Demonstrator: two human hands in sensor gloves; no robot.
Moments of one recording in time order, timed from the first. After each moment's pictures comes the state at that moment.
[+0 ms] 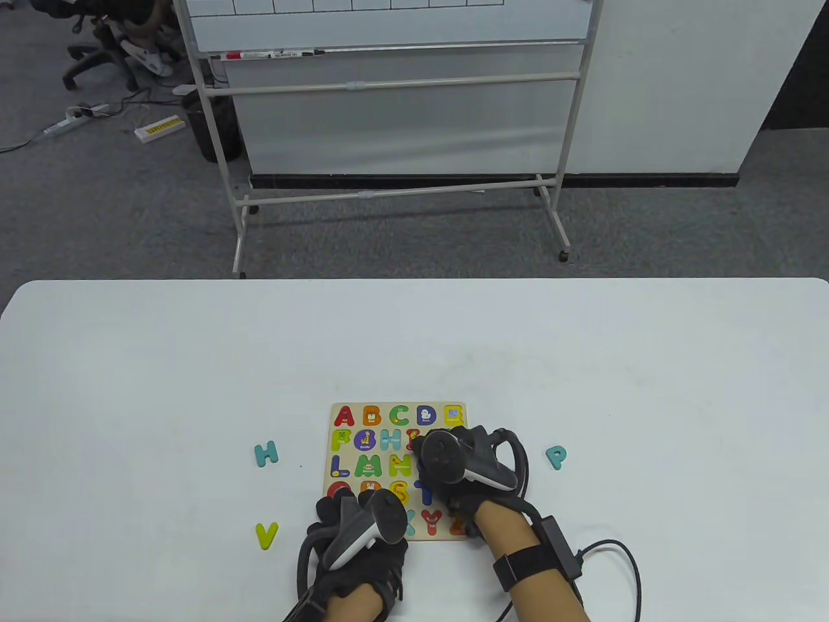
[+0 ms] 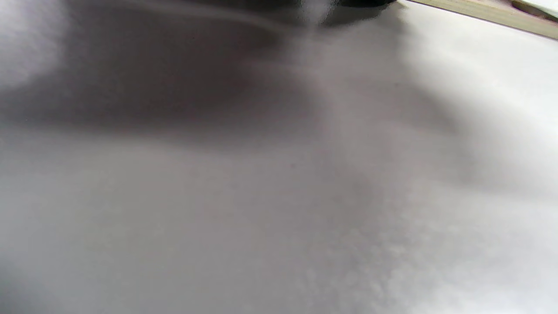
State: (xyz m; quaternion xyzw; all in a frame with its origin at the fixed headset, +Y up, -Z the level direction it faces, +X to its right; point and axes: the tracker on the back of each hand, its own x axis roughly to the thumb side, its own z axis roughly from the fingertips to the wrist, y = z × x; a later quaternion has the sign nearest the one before) left_hand -0.108 -0.807 -0.294 -0.28 -0.01 0.08 0.96; right_hand 0.044 -0.765 -0.391 0.22 -0.02 0.97 0.08
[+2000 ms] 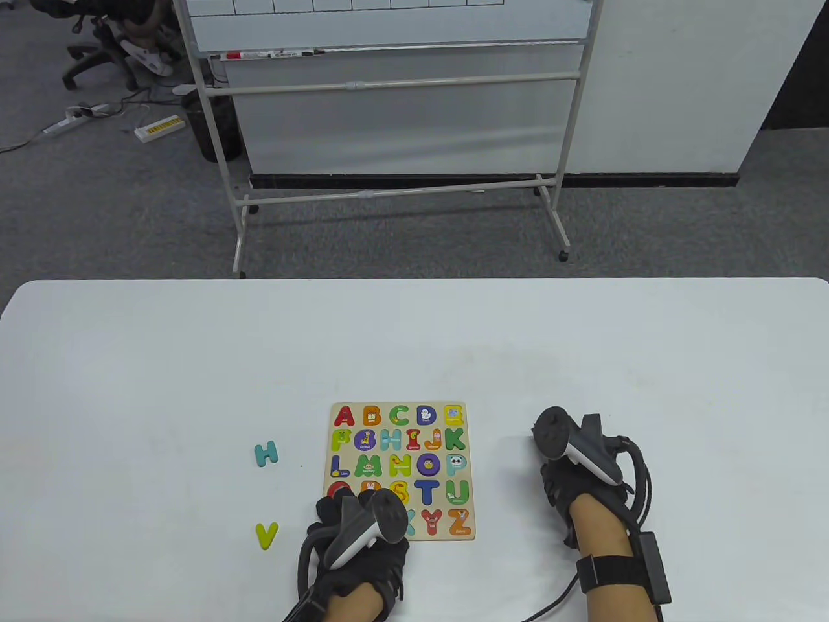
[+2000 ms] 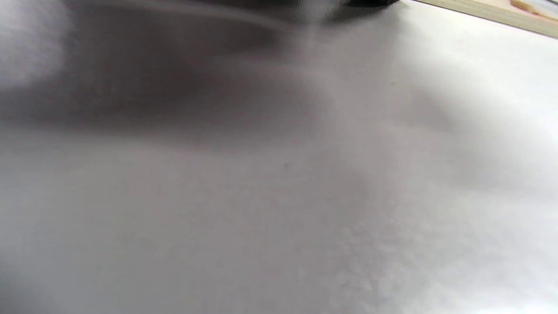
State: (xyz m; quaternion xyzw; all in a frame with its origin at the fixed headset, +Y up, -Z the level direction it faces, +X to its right) left_hand -0.107 -0.806 -0.295 -0.29 -0.01 0.08 0.95; right_hand 0.197 -0.756 -0.388 -0.03 0.12 0.99 0.01
